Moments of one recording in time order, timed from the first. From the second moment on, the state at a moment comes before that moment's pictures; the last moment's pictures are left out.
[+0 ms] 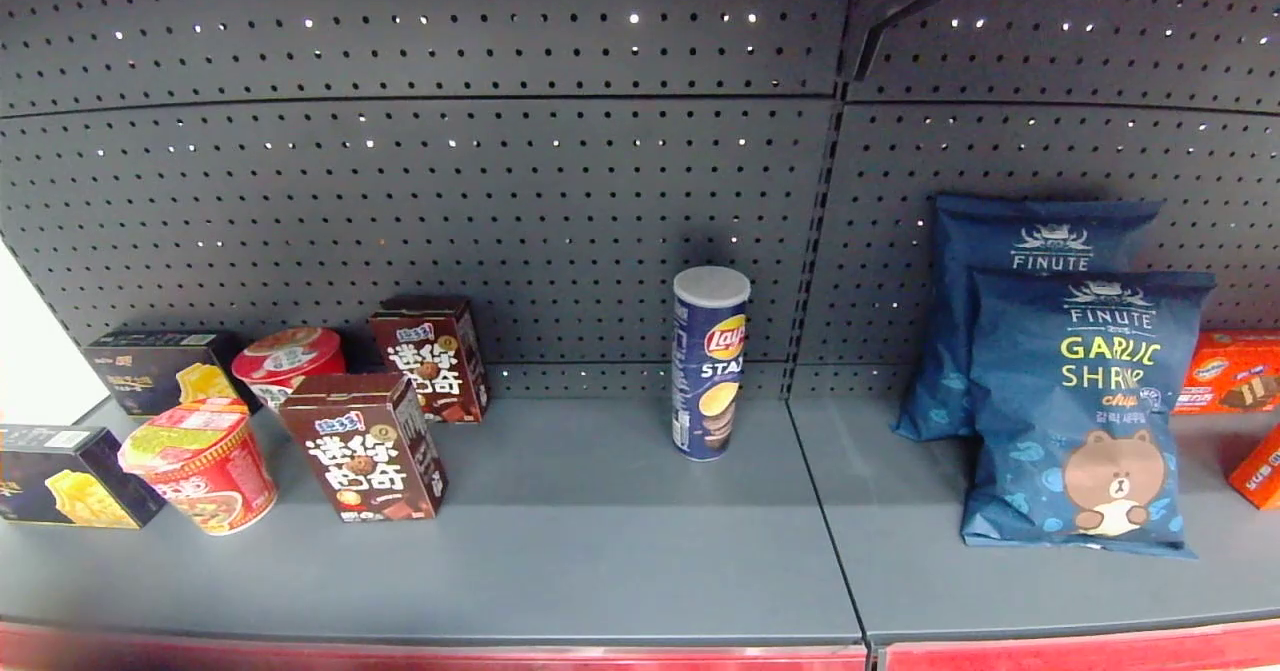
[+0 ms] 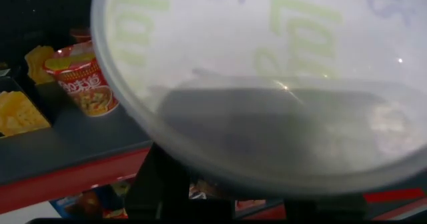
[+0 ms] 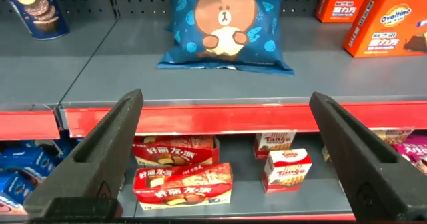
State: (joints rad) left arm -0.14 0.10 -0.29 0.17 -0.15 0.04; right arm 0.00 0.00 0.00 0.00 -0.03 -0.01
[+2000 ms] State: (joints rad) left arm -0.23 0.22 -0.31 0.16 -0.01 -0.02; right arm 0.20 0.59 -0.42 -0.08 0.33 -0.07
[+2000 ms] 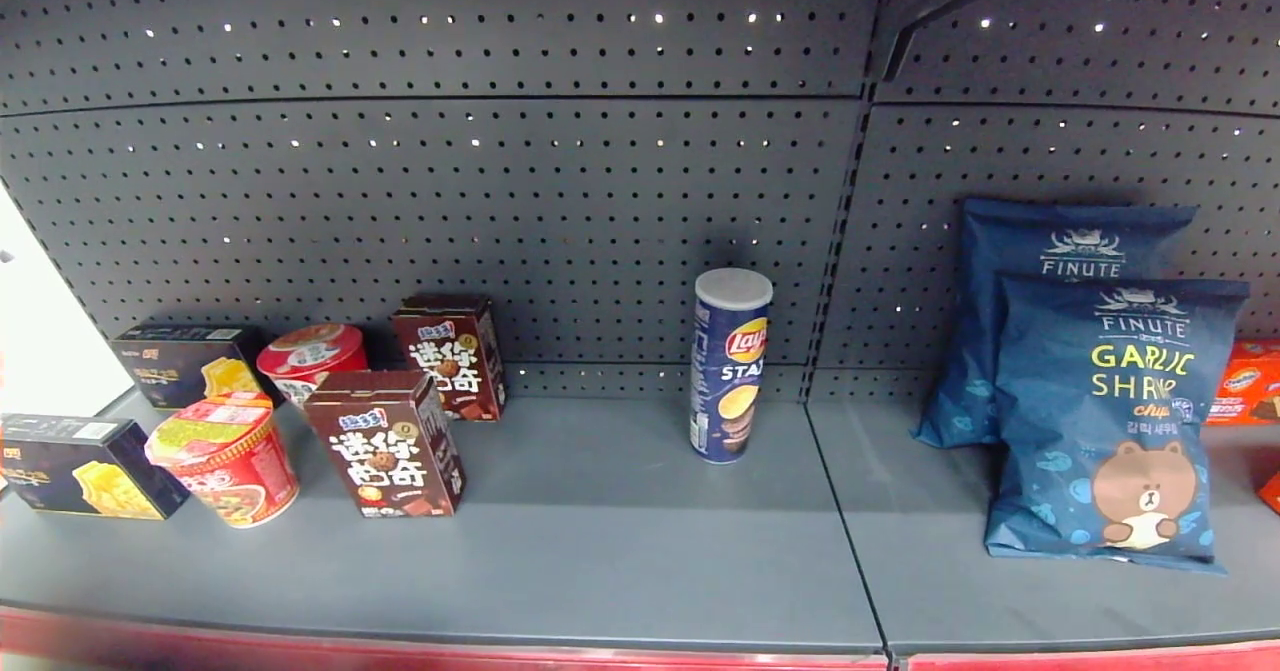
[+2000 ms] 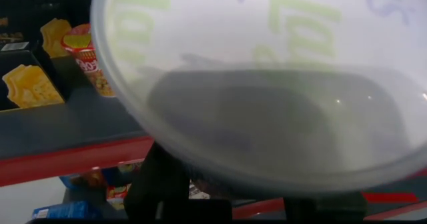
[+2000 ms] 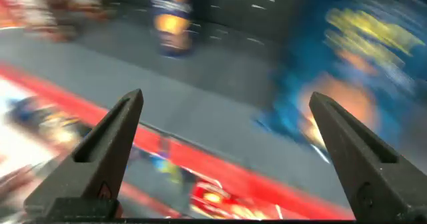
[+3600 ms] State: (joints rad) left arm -0.26 0.20 -0.30 0.17 -0.01 -0.06; right arm 0.32 1.95 -1.08 -0.59 0.86 -0.23
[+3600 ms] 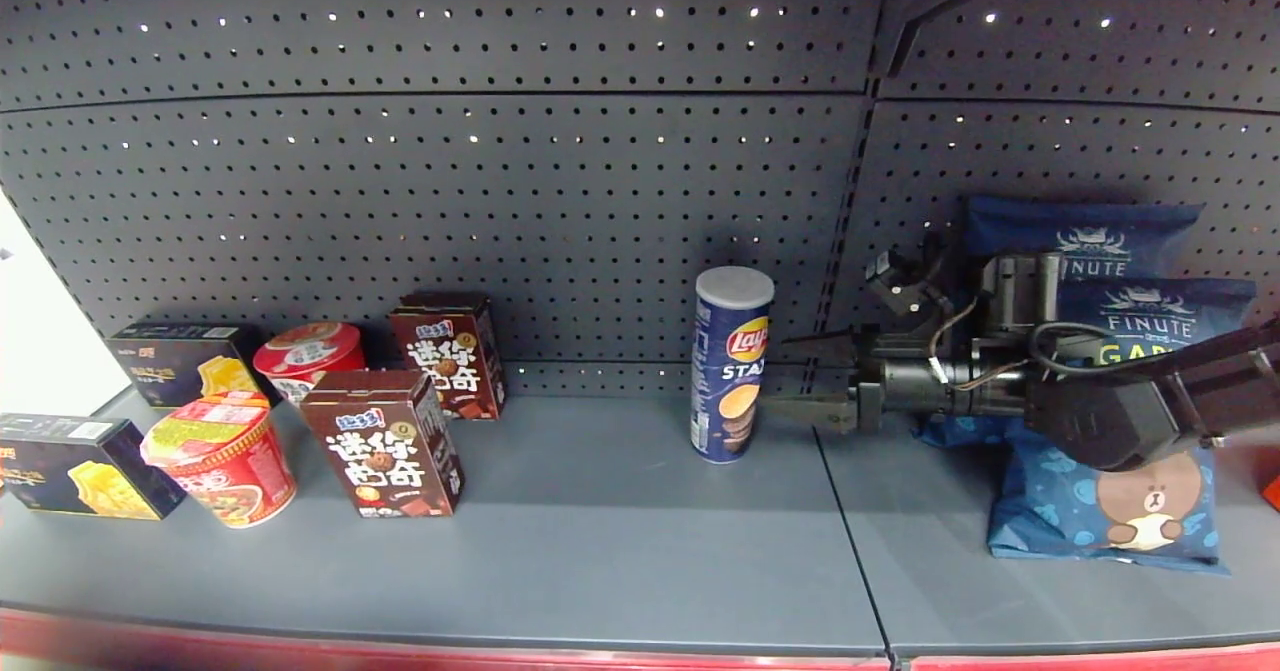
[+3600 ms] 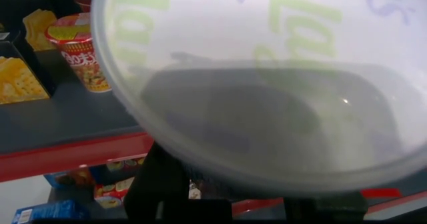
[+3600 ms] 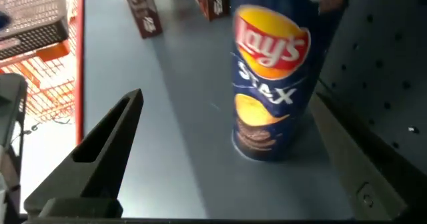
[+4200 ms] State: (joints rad) left arm -0.25 0.15 -0.30 0.24 -0.01 -0.07; right arm 0.34 2.15 -1.25 -0.58 0.85 -0.23
